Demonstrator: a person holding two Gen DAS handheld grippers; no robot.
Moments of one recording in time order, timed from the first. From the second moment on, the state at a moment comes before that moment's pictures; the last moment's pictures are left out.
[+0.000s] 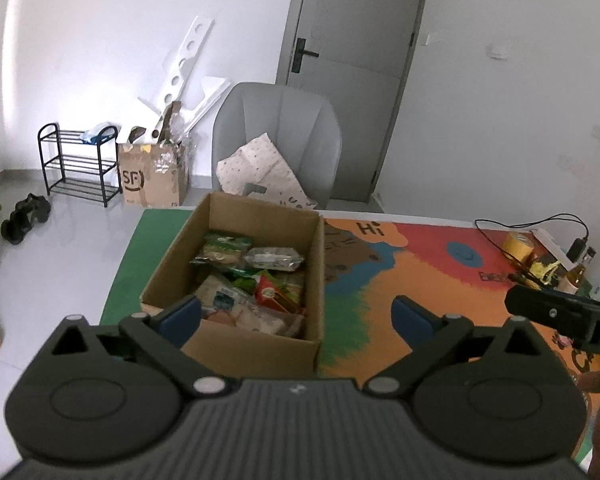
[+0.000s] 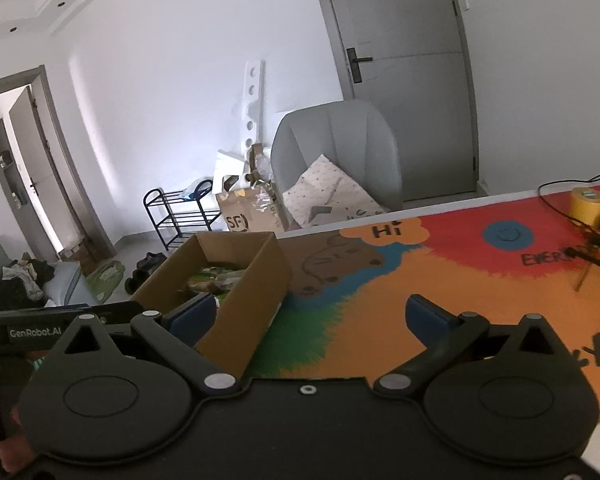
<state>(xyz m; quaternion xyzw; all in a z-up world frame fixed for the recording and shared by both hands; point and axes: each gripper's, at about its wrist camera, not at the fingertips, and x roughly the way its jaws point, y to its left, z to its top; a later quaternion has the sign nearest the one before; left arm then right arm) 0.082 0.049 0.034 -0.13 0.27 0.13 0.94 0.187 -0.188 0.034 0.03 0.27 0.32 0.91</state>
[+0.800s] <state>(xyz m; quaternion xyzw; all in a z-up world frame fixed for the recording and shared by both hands) 0.002 -0.004 0.076 -0.08 0.24 0.09 0.96 0.116 -0.264 0.071 0.03 0.22 0.31 0.92</state>
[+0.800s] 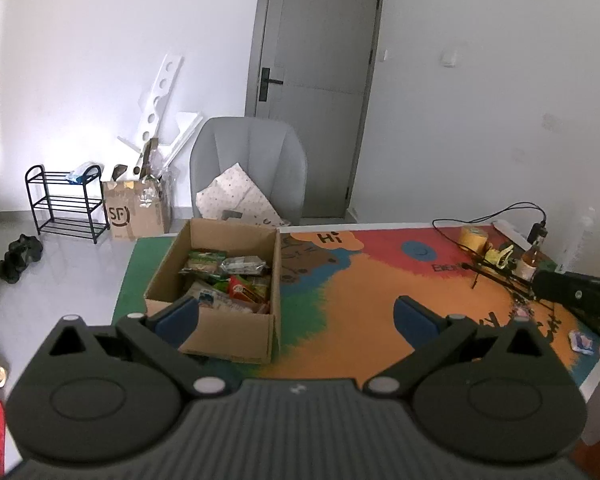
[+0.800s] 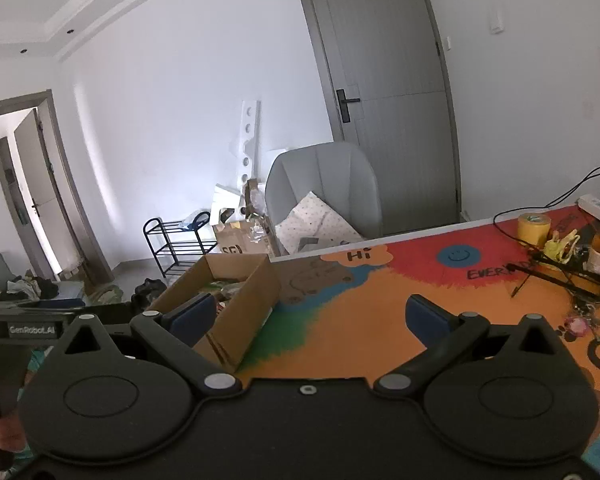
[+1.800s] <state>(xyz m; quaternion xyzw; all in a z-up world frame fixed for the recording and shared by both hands) -0.070 -0.015 0.094 -0.05 0.22 0.08 0.97 0.067 -0.310 0.085 0.01 0.21 0.32 0.92</state>
